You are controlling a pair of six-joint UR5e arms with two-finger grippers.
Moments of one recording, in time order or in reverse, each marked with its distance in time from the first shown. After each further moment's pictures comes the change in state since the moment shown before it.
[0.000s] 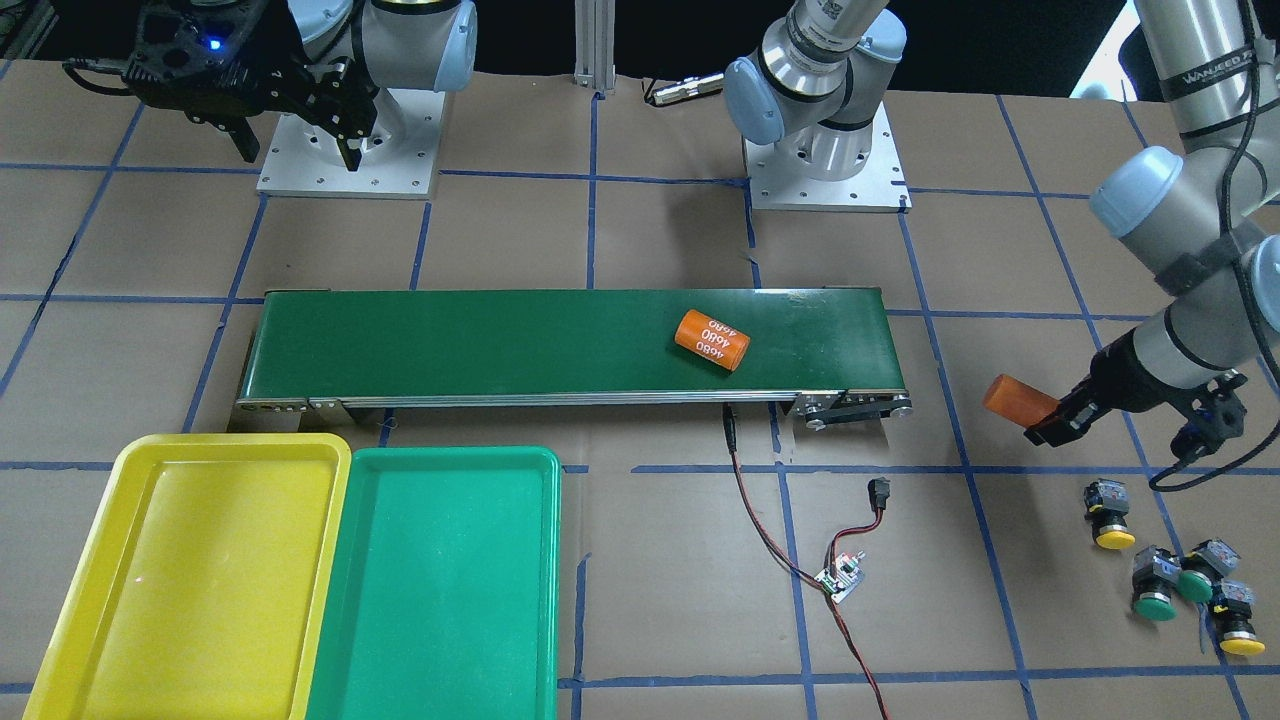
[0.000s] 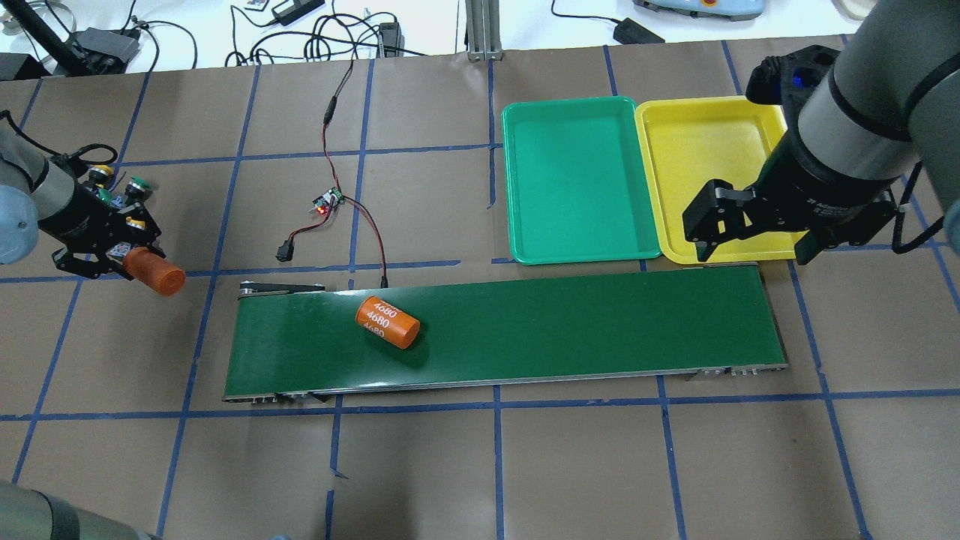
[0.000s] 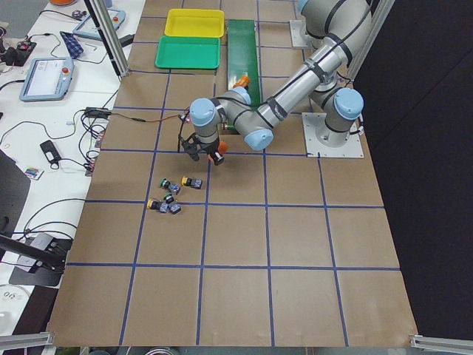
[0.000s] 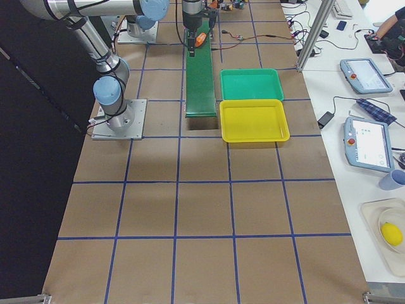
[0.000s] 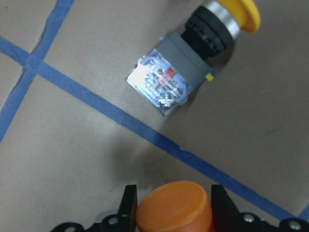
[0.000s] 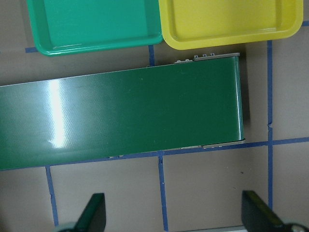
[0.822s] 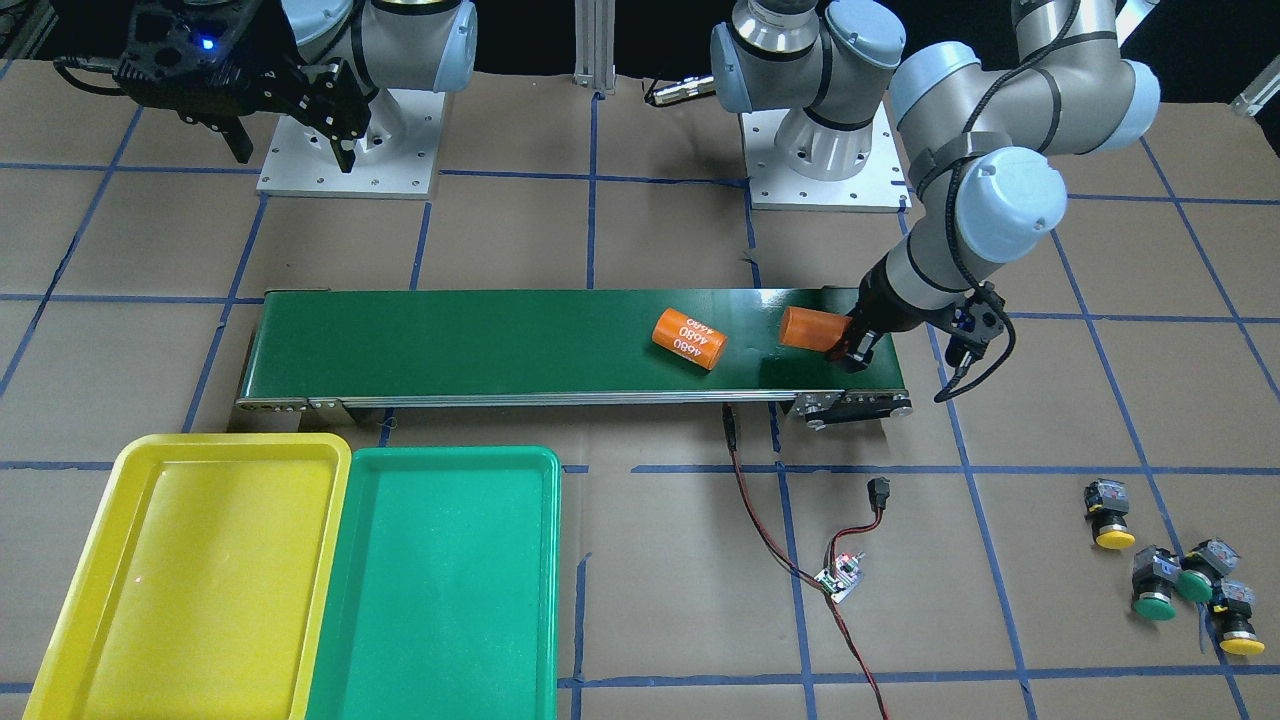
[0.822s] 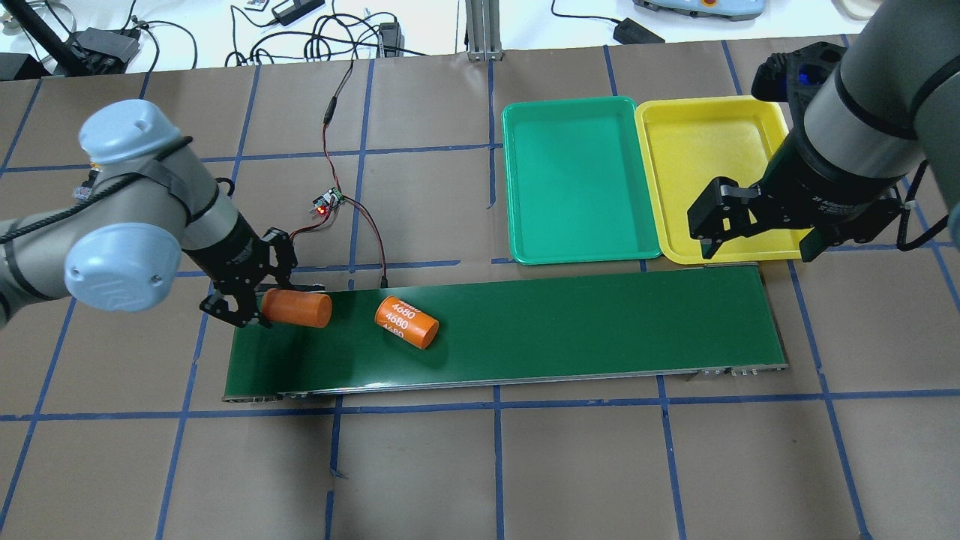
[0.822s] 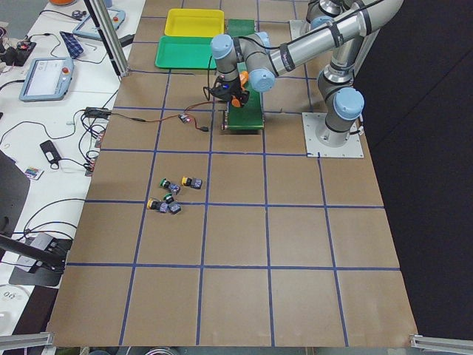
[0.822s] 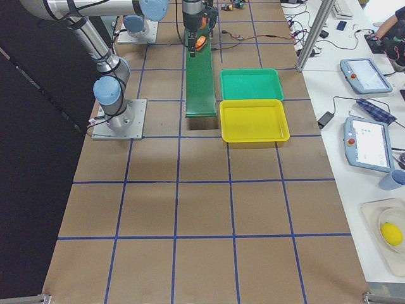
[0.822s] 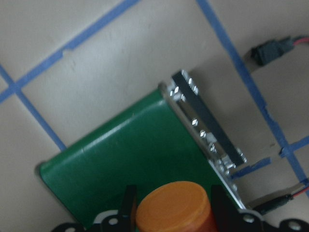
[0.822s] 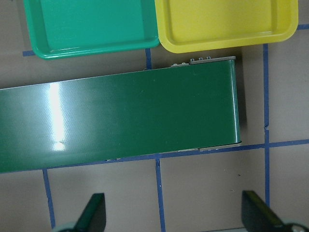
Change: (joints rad) left arm -0.381 0.189 -0.186 -0.124 -0.010 -0.732; right arm -0.007 -0.001 0.001 -0.007 -0.005 -0.007
